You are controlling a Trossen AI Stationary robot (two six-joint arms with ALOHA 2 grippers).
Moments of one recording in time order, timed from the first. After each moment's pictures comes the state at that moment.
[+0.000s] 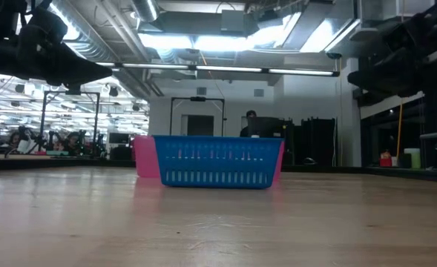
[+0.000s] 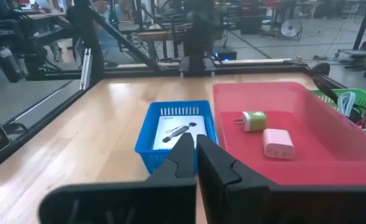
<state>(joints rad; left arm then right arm) 0.05 0.07 0.01 0.05 -0.22 0.04 0.01 0.44 0.01 0.35 -0.05 0.05</state>
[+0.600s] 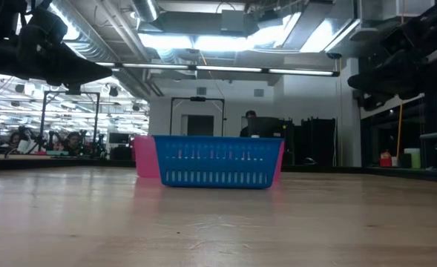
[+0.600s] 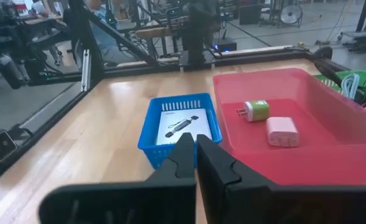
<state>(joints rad) 0.05 0.07 0.01 0.05 -0.22 0.04 0.01 0.44 0.01 0.33 -0.05 0.12</state>
